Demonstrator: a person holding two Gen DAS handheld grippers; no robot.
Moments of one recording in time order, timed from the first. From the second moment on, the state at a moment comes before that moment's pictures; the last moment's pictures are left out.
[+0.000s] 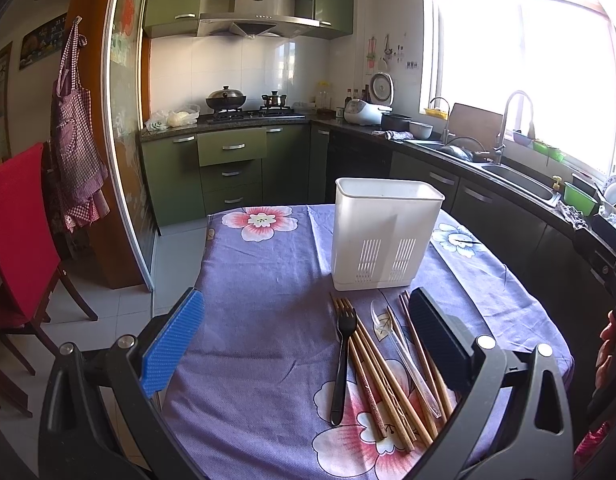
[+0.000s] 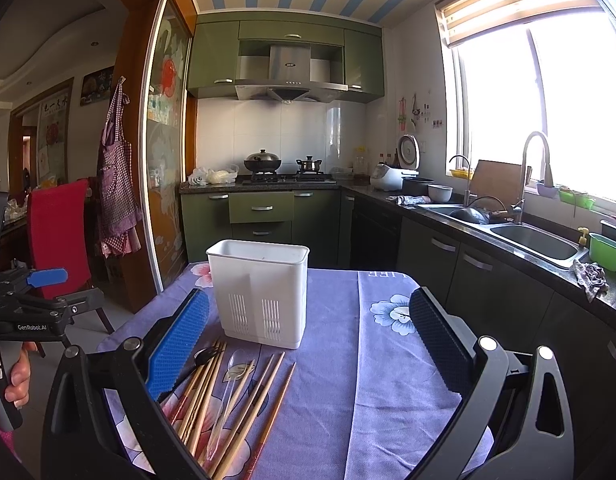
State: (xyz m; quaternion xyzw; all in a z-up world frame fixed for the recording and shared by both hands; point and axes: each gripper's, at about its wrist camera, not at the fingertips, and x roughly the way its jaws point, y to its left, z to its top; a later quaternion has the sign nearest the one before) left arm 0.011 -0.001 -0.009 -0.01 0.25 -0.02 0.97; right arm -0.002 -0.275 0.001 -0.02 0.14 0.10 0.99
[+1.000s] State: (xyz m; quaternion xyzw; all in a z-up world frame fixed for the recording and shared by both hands) left arm 0.123 -0.035 -0.086 0.01 0.53 -0.07 0.85; right arm 0.094 -0.308 -0.062 0.07 0.38 0.18 0.90
